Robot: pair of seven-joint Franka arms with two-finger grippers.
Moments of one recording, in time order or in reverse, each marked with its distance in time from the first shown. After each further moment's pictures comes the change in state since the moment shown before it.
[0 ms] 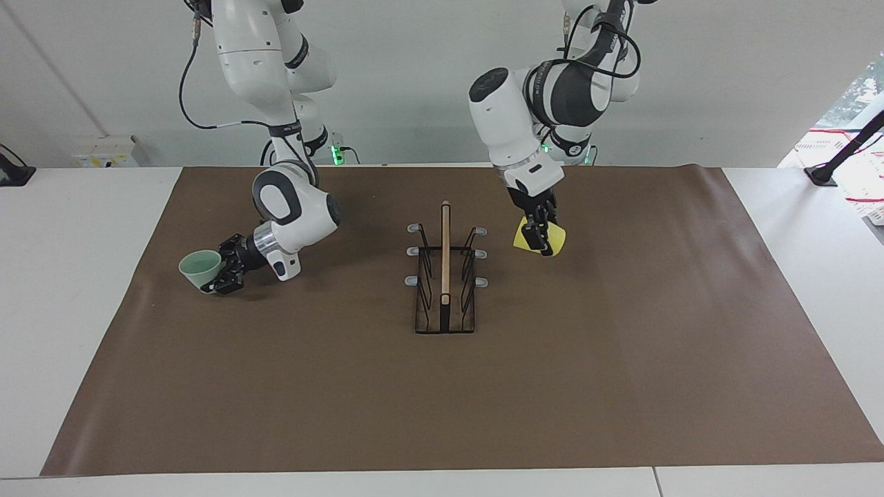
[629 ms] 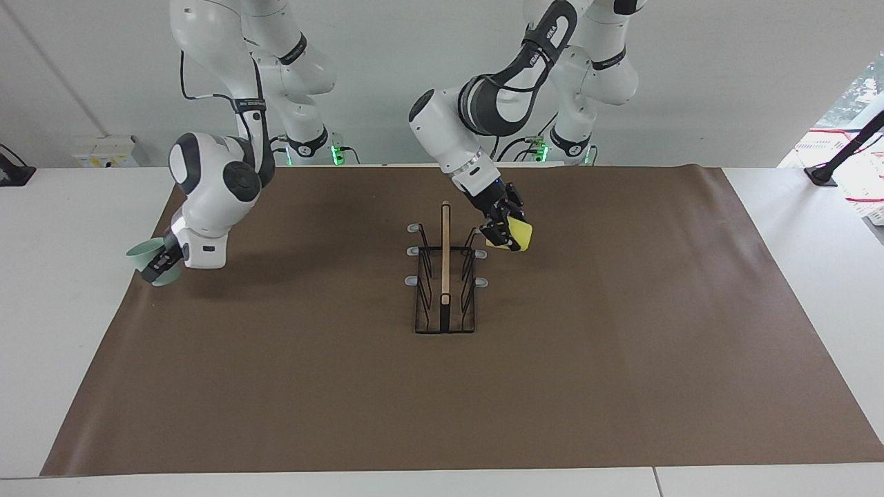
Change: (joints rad) left arm -0.165 0.093 0.000 -0.008 0.128 -0.094 -0.169; right arm -0.224 -0.138 -0.003 0.120 0.453 0.176 -0.100
